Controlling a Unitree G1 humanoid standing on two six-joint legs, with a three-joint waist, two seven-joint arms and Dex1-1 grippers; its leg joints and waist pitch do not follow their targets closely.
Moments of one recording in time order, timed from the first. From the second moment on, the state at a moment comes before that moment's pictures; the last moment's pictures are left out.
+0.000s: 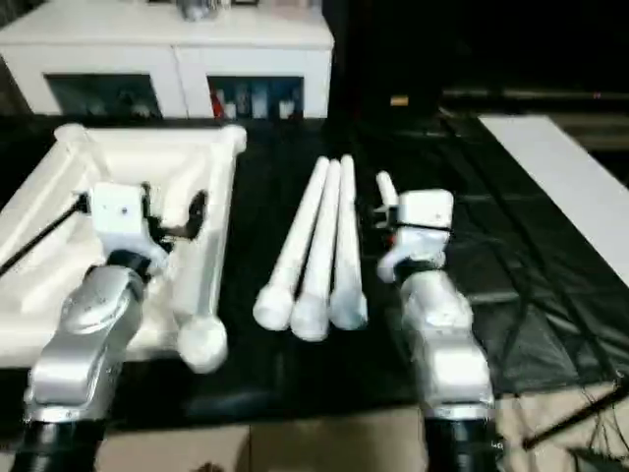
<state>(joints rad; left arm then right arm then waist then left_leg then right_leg) -0.25 0.12 0.07 -0.12 -0.06 0.30 -0.07 -0.26 -0.06 0.01 -0.08 0.08 0.31 0.10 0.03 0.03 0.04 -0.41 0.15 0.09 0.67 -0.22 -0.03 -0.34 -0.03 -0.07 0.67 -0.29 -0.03</state>
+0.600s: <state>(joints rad) -0.22 0.15 0.07 -0.12 -0.04 0.30 -0.08 -0.23 -0.08 0.05 -0.10 0.07 0.30 0.14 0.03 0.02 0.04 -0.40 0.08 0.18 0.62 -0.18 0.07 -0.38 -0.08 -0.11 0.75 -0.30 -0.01</state>
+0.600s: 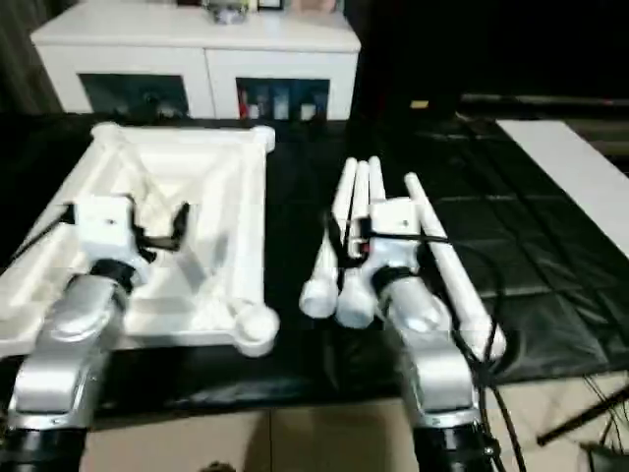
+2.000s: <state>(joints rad) -0.22 0.12 0.01 -0.13 0.02 0.28 -0.06 -0.25 -0.11 0.01 -0.07 0.05 0.27 0.12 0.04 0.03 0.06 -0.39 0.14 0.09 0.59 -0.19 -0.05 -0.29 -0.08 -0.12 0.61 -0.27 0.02</state>
